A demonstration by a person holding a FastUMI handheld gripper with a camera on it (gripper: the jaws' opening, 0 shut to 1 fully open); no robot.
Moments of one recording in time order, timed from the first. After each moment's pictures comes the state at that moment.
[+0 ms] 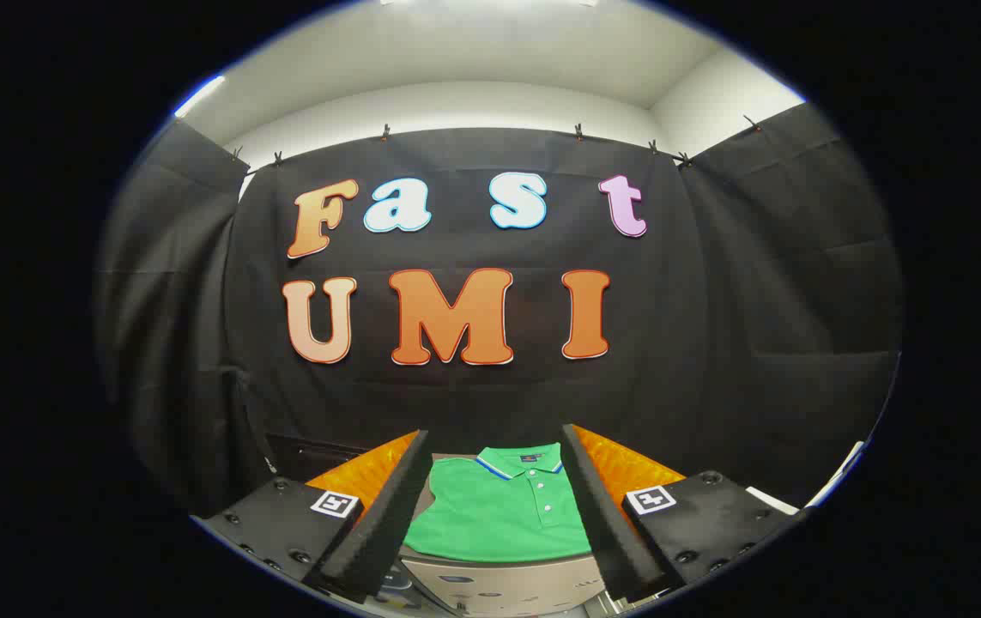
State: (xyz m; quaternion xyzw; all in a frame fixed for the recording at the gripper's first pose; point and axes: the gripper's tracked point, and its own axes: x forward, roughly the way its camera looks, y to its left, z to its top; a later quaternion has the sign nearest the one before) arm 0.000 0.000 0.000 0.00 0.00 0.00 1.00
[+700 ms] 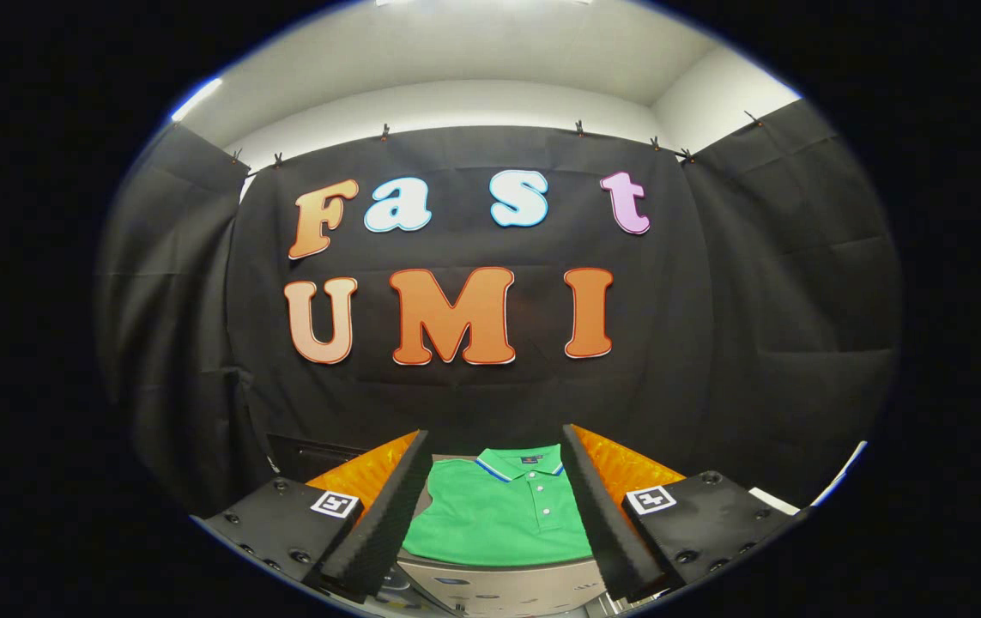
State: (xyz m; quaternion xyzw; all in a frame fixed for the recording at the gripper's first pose) arm 0.009 -0.008 -0.001 0.00 0.01 0.01 1.00
